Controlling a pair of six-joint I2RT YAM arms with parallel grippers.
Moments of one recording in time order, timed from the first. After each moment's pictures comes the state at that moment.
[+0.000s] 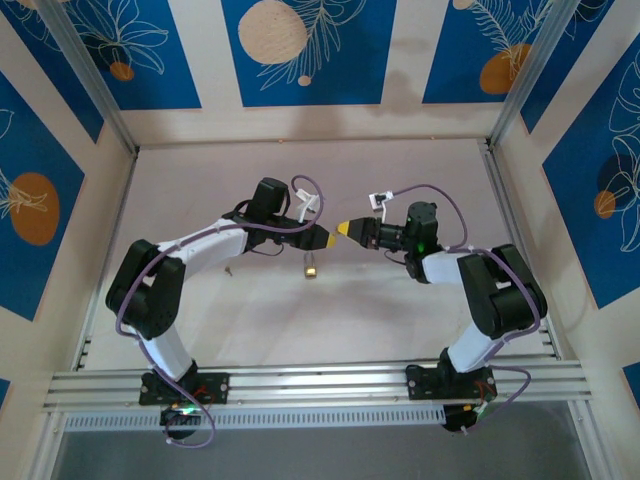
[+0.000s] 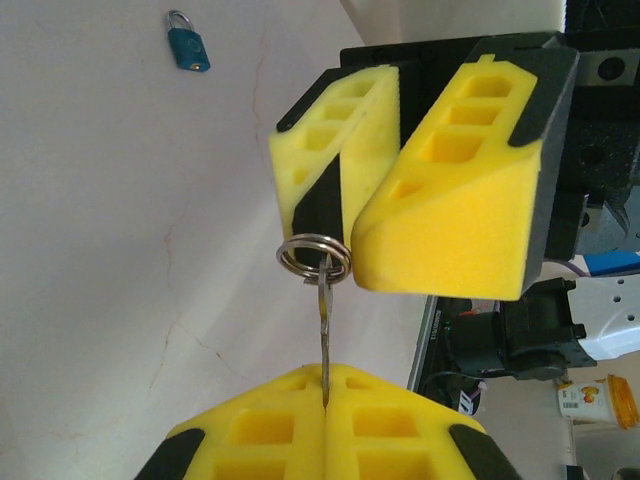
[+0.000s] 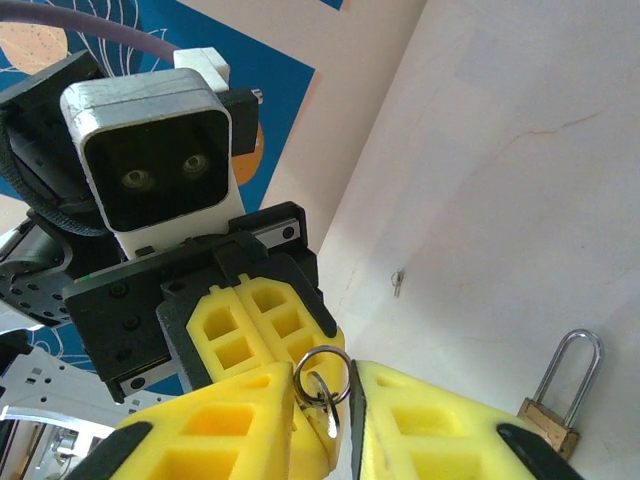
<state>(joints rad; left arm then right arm) -0.56 1.73 1.13 -0.12 0.88 -0.37 0.28 1.63 0.60 0.89 -1.01 0.99</state>
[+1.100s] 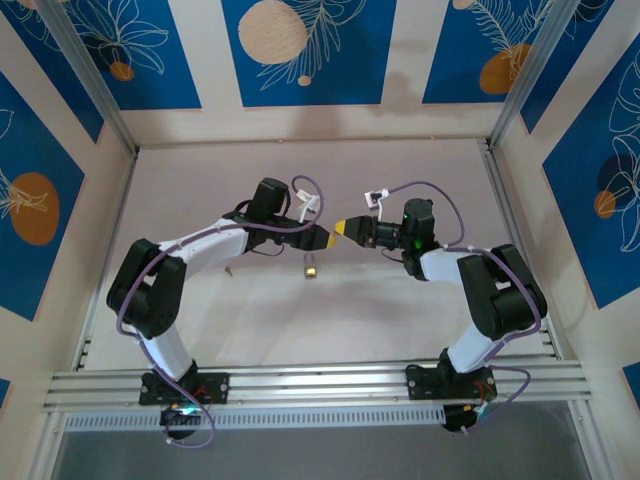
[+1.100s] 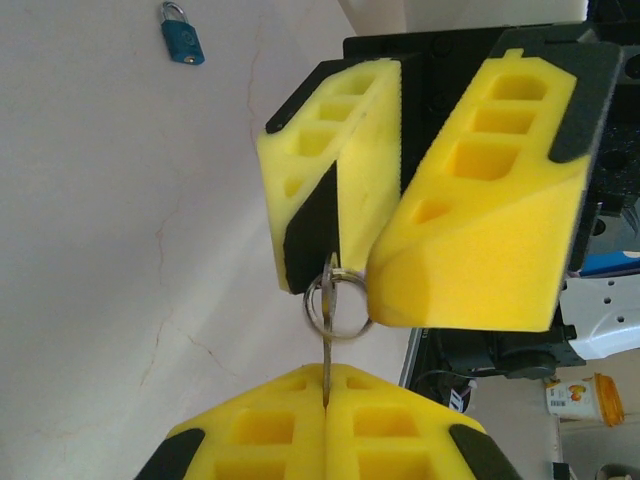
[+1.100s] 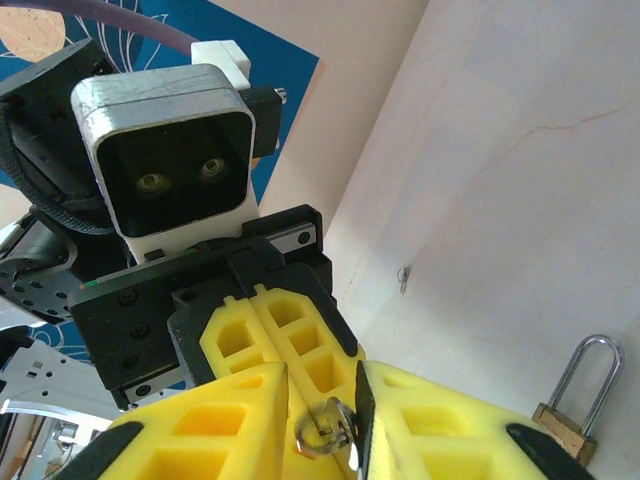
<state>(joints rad) -0.56 1.73 1.13 -0.11 0.90 -0.39 0.30 1.63 0.64 0.84 -1.01 0.97</state>
